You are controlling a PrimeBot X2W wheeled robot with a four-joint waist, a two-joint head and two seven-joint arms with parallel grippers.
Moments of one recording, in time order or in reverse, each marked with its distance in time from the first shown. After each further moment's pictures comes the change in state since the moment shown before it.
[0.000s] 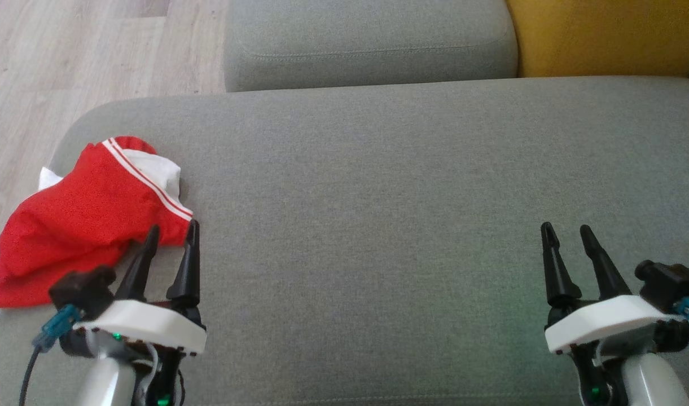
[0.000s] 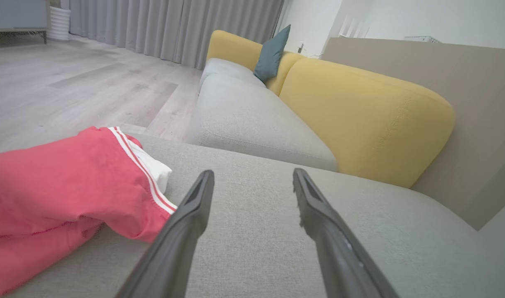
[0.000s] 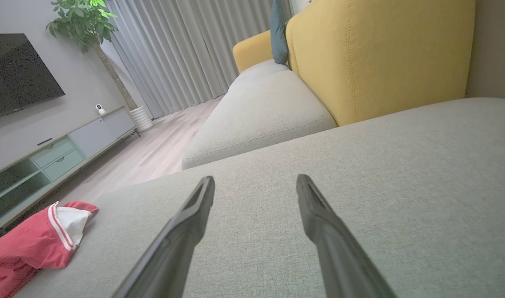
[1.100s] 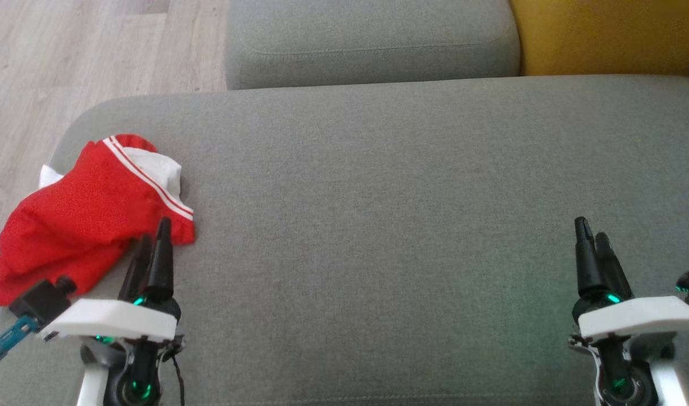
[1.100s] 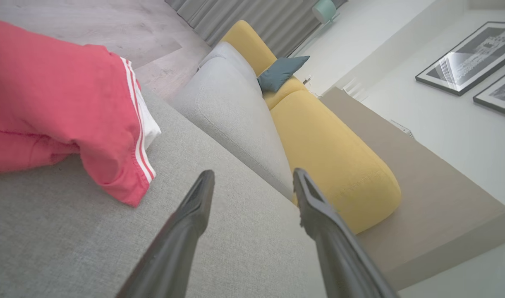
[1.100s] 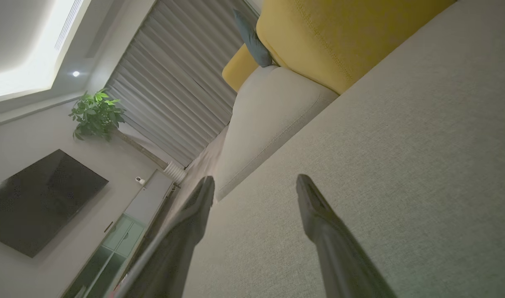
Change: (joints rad) left arm -0.003 -0.054 0.098 0.023 -0.451 -0.040 0.092; right arm -0.005 0.000 -0.042 0.023 0.472 0.000 0.028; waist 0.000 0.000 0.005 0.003
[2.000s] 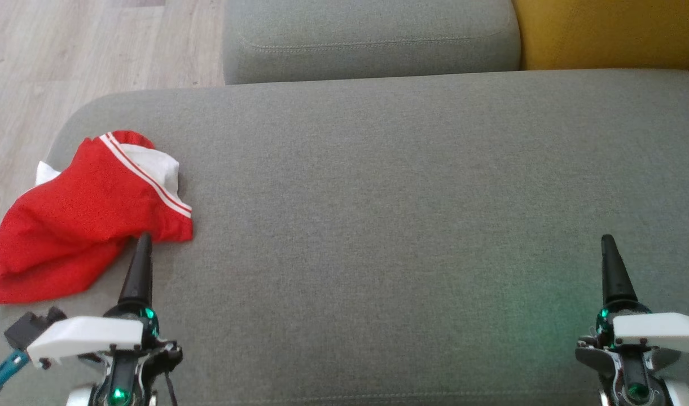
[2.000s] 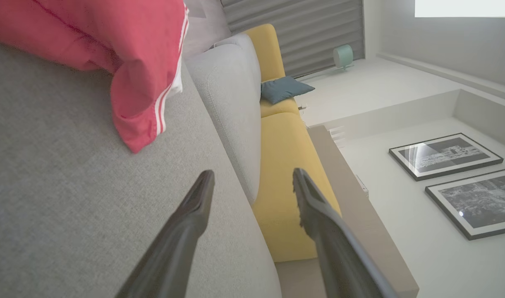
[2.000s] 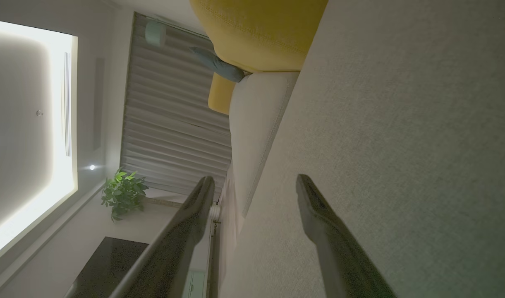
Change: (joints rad) left arm 0.021 -0.037 0.065 0.049 -0.420 -0.007 0.077; right arm -0.001 0.020 -0.054 0.096 0.435 0.000 0.009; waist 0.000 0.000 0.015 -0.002
